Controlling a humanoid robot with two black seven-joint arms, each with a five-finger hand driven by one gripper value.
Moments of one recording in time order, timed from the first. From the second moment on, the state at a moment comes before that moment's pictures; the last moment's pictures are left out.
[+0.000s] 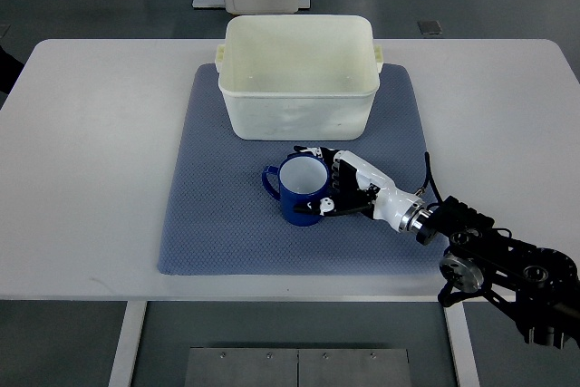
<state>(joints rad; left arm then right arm) -0.02 0.00 -0.59 -0.14 0.33 -0.04 -0.01 0.64 -0.22 0.40 1.06 -0.63 0.12 0.40</state>
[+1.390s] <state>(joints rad) -0.02 0.00 -0.59 -0.14 0.33 -0.04 -0.01 0.92 -0.54 0.42 1.24 -0.48 0.16 0.46</state>
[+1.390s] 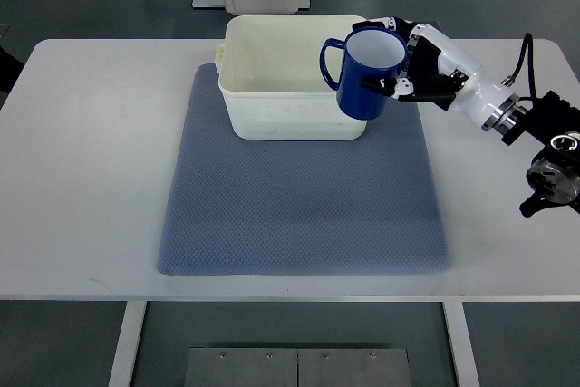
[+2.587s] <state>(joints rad) -0.02 0.00 -0.59 -0.14 0.33 -0.04 -0.01 1.13 -0.10 0.32 0.73 -0.41 0.03 0.35</state>
